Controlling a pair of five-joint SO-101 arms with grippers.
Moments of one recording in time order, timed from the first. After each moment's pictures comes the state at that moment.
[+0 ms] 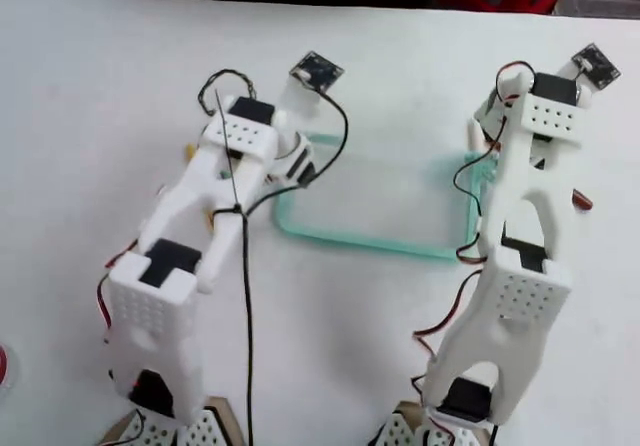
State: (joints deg) left arm 13.2 27.8 -10.5 66.5 -14.8; right arm 13.5 36.2 -34.7 78.1 -36.7
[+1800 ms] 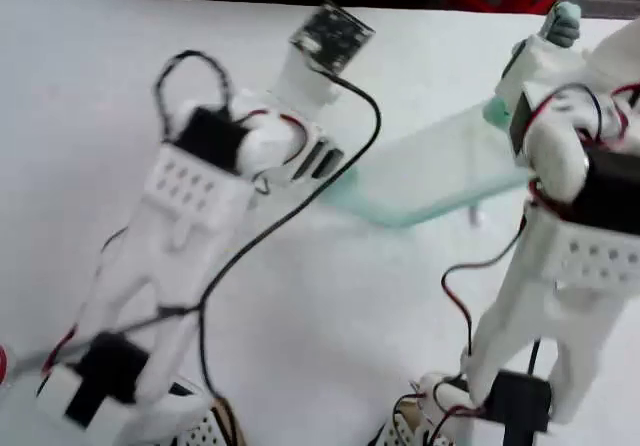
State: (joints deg) left arm 22.3 -10.2 -10.7 81.5 -11.0; right arm 8.4 -16.7 -34.1 87.6 -15.3
